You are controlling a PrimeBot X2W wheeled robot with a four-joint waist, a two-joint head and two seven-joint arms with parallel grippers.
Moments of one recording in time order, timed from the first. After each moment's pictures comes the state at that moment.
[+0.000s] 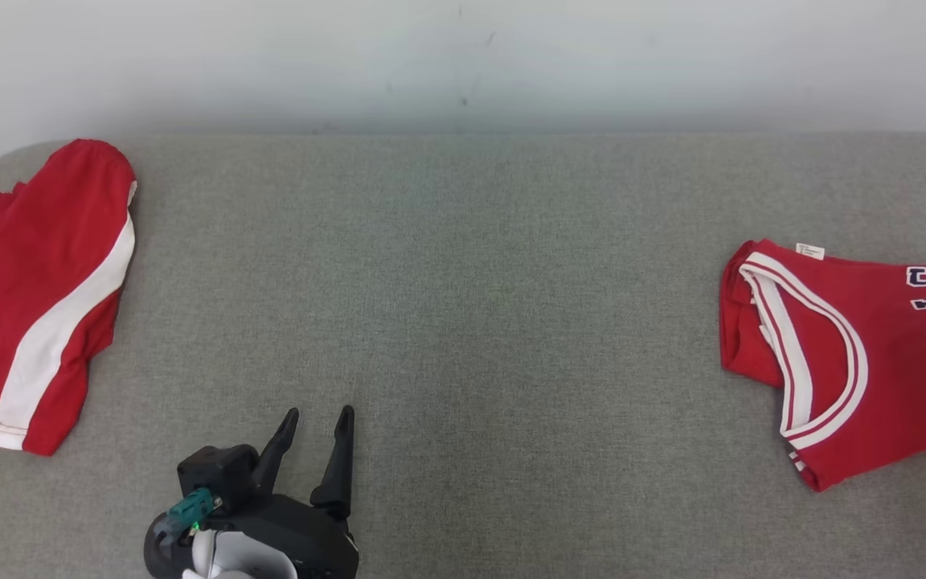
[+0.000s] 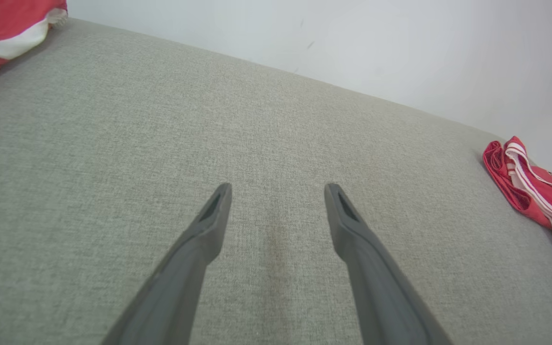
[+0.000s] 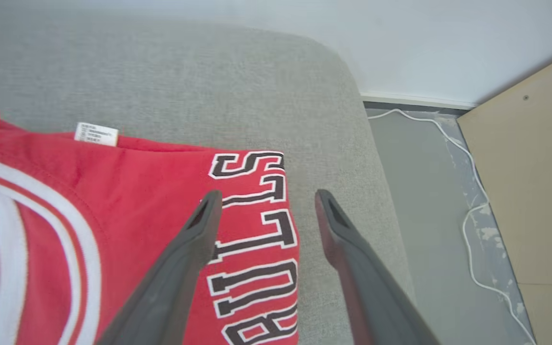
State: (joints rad) left arm -0.25 0.09 -0.45 0.40 -0.46 0.06 -0.16; right arm -0.87 -0.61 0.62 1.04 0.72 -0.01 0.30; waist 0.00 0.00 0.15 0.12
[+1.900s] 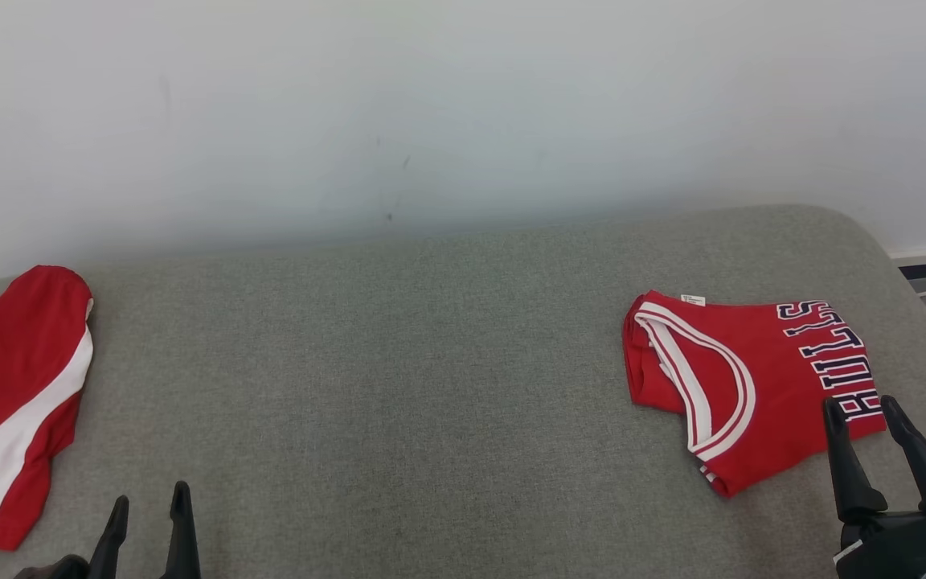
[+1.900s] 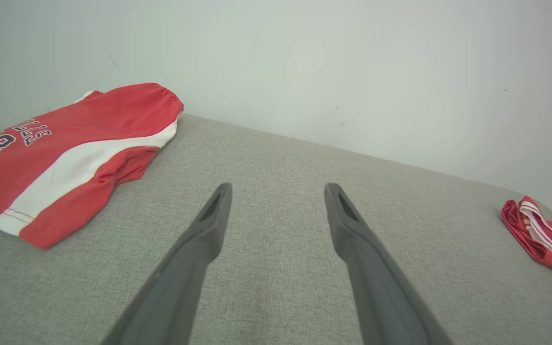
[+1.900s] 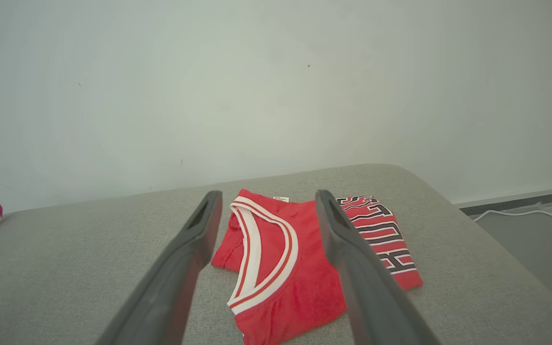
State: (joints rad) left arm 0.05 0.24 -0.22 0.18 -0.47 0.12 -0.22; right arm 0.05 -0.49 0.22 0.05 0.72 -0.12 -0.26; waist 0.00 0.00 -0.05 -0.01
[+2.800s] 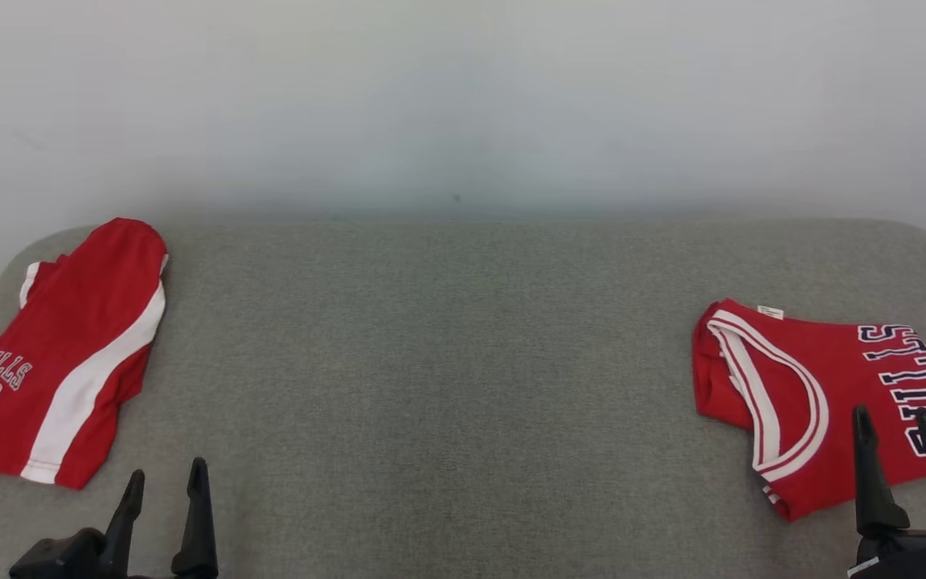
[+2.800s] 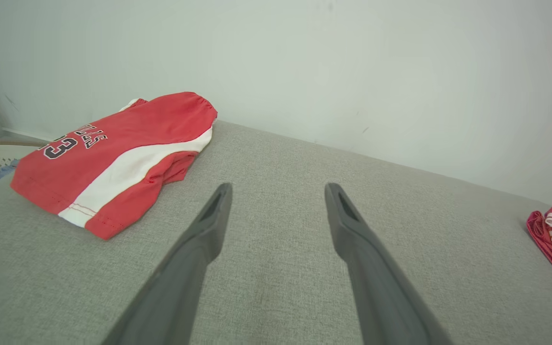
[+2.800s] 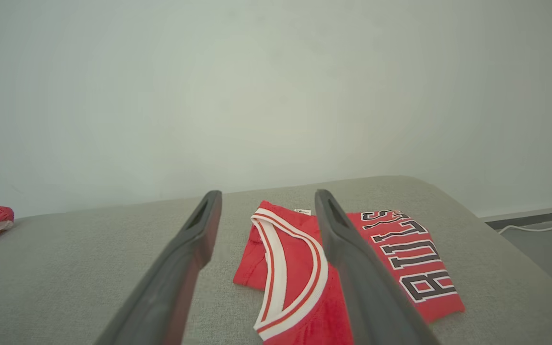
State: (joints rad) left arm 0.04 0.21 -0.20 0.10 -0.40 0.12 -0.14; right arm 0.15 -0.38 0.05 -0.03 0.59 -0.12 -0.25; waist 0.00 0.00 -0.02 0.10
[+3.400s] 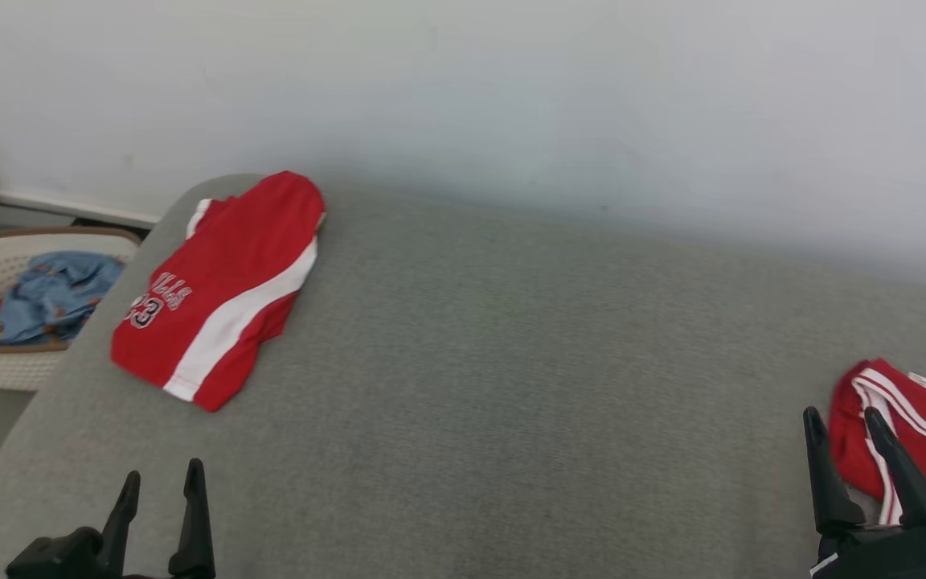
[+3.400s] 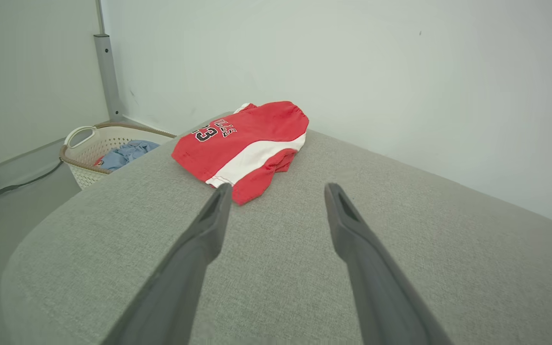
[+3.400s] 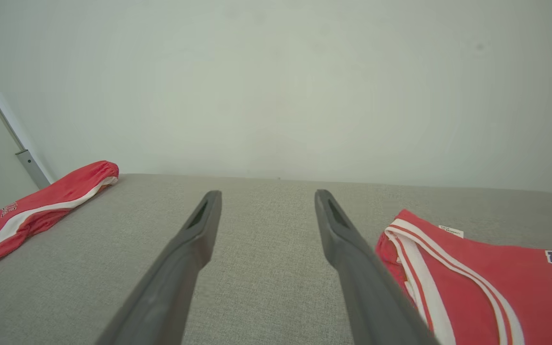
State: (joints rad) left arm 0.06 0.19 -0.16 0.06 -0.37 0.12 -0.10; right arm 0.11 -0.36 0.12 -0.02 0.58 -0.12 -0.20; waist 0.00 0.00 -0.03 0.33
